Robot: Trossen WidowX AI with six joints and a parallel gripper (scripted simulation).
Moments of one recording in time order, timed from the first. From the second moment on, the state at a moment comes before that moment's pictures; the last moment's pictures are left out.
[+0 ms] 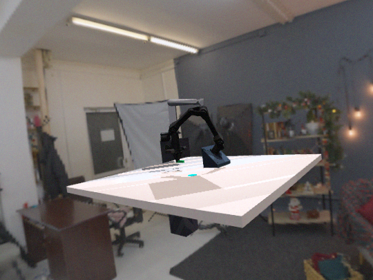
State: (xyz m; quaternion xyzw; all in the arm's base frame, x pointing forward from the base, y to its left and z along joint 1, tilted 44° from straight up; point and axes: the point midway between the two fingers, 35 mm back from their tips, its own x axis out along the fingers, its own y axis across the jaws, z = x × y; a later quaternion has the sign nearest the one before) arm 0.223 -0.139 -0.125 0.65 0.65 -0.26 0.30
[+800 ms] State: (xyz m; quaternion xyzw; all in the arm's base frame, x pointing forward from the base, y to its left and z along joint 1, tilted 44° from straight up) arm 0.222 -0.173 -0.078 0.64 0.65 -0.25 0.31
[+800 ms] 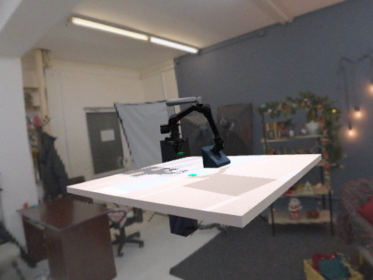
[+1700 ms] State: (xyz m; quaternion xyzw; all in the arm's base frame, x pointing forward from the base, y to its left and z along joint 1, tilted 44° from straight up) arm 0.273 -0.142 -0.027 0.57 0.68 -0.14 0.43
